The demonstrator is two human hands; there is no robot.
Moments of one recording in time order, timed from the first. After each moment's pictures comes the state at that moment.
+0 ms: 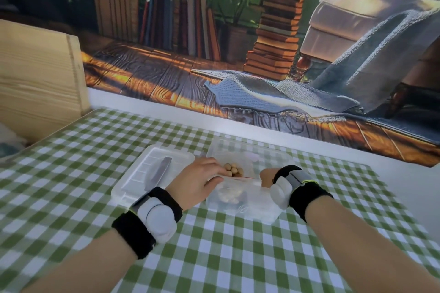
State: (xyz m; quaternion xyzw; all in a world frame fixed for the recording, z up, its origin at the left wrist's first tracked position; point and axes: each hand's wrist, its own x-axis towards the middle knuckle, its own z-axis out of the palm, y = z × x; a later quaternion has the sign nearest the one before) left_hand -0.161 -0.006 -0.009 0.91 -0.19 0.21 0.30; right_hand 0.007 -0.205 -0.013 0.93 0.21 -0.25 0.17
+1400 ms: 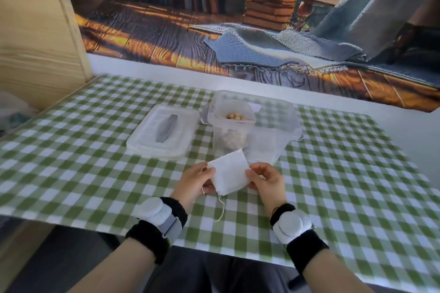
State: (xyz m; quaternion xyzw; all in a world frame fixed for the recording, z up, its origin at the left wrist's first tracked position) left_hand -0.247 -0.048 -0.088 0.61 0.17 0.00 0.78; right_hand -0.197 -0.220 -0.086 0.72 0.00 -0.04 -0.69
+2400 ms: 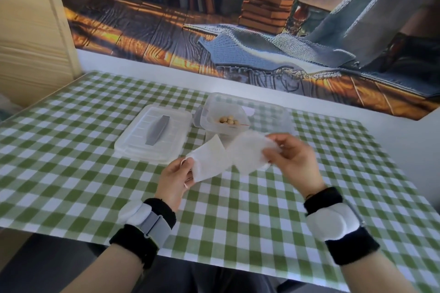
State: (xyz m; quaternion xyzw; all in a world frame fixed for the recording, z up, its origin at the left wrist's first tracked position) left_hand -0.236 -0.037 -0.092 0.49 0.21 0.12 0.83; right_hand -0.184 -0.258 0.010 0.78 0.23 0.04 -0.58
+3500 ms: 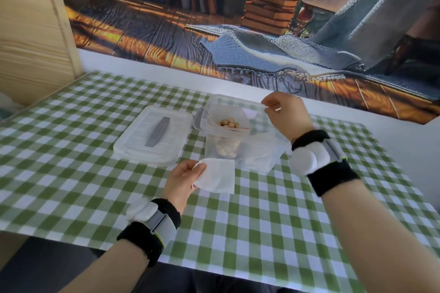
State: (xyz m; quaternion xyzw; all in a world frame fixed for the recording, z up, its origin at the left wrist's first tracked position) left_hand -0.226 -0.044 -0.096 0.53 0.19 0.09 0.82; right_hand -0.079 -0.226 0.051 0.92 0.24 0.16 -0.28
